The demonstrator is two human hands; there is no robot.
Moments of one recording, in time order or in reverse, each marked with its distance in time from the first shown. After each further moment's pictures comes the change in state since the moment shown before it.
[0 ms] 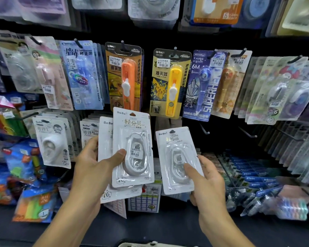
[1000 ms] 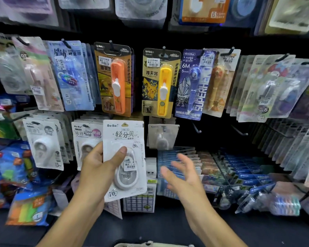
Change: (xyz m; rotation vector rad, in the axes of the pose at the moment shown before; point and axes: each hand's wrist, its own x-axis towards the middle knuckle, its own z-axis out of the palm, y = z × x) left_hand 0.007 -0.022 0.021 -0.060 -0.053 -0.063; right_hand 0.001 0.005 0.002 -0.100 -0.271 0.125
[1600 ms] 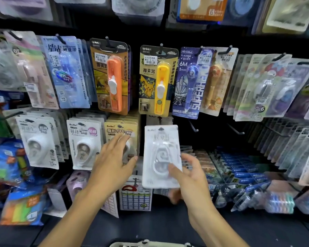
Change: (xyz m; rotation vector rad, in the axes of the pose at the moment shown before) left_hand 0.029 -0.018 0.008 1.129 -0.179 0.343; right_hand 0.003 -0.002 -0.009 0.095 0.115 -0.052
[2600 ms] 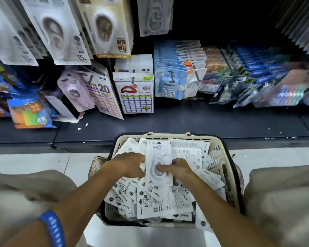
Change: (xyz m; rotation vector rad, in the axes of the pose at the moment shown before) left_hand -0.170 -0.080 0.153 0.403 -1.237 -0.155; right_hand -0.082 0.271 -0.083 -0.504 -0.153 0.828
